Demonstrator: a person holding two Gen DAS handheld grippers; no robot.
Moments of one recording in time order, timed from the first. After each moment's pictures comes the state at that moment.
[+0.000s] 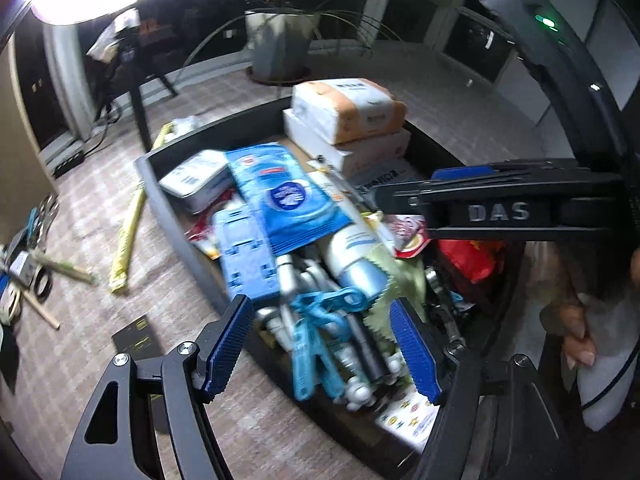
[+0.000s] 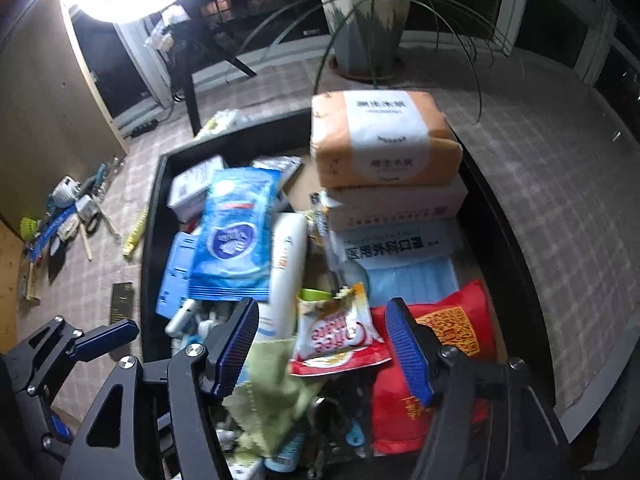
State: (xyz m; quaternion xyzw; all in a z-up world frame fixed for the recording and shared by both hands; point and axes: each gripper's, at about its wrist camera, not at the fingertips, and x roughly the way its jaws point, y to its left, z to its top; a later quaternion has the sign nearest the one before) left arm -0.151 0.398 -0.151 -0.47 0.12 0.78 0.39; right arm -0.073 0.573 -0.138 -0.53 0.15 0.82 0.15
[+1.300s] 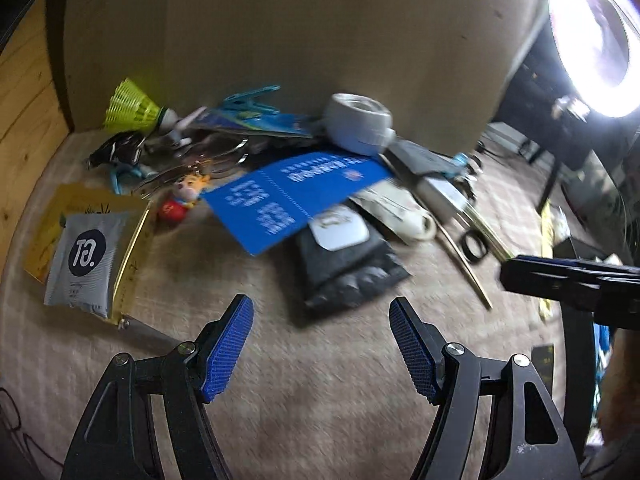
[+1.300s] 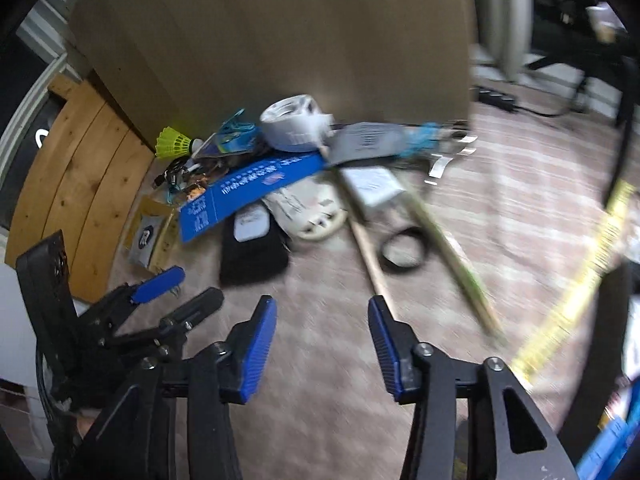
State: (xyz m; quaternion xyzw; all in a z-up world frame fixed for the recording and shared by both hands) left arm -0.298 0.015 -0.204 -0.50 -0.09 0.86 0.05; right arm -0.298 0.279 -0.173 -0.58 0.11 0.79 -0.16
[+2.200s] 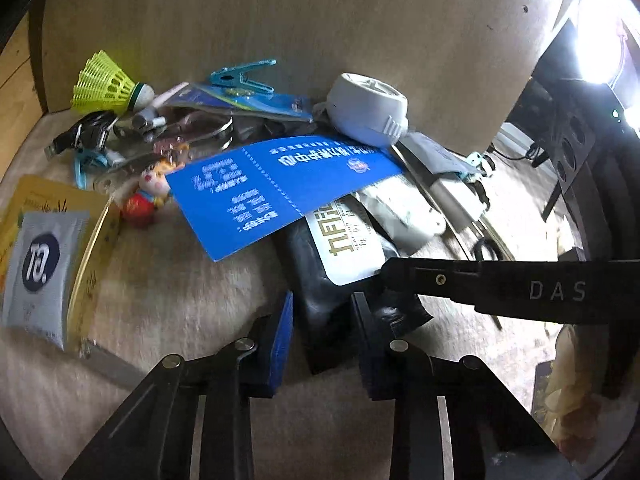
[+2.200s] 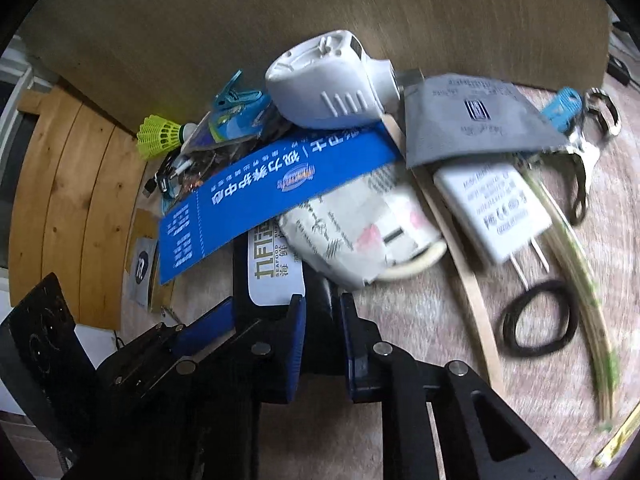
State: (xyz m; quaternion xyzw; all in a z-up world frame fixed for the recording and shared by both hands) left arm -0.323 0.025 -0.235 -0.52 -0.12 0.84 0.07; right arm -0.351 0.225 -0.243 -0.63 0.16 0.73 -0.20
